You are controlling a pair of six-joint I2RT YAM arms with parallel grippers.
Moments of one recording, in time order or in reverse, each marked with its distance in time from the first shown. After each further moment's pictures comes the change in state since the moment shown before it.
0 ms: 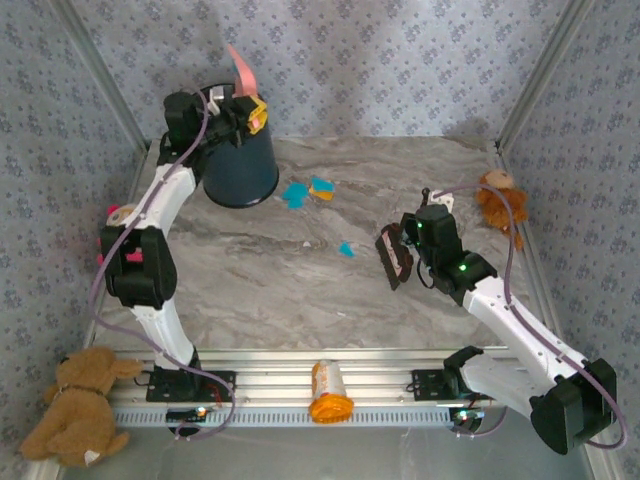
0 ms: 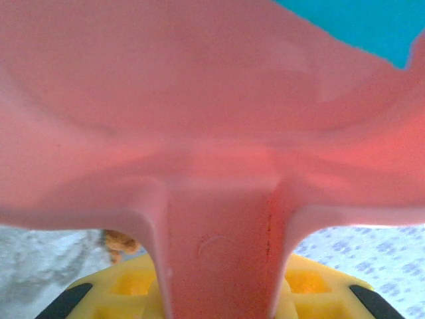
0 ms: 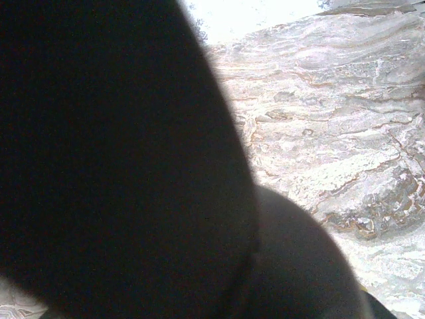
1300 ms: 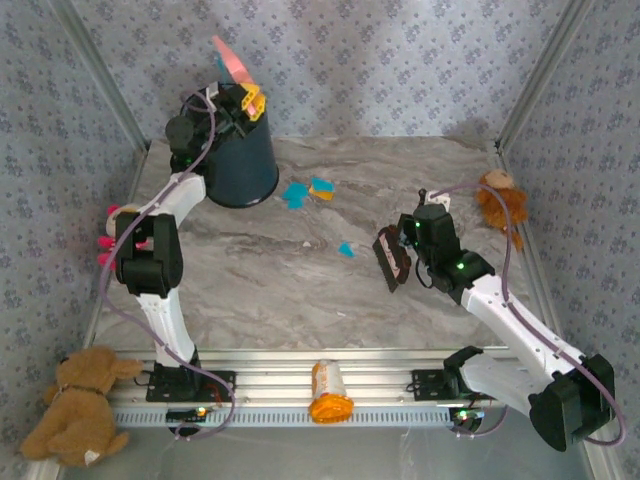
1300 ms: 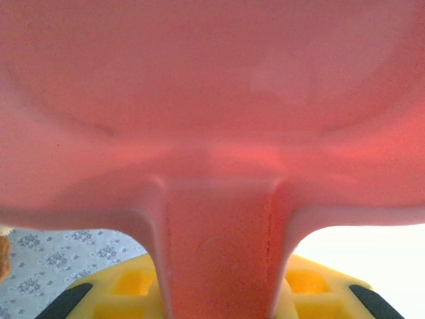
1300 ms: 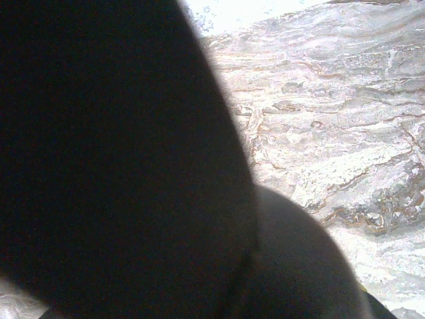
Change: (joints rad) left arm -0.008 0.129 -0.122 0.844 -0.074 -0.628; right arm 0.002 0.018 0.000 0.001 -0.026 0.000
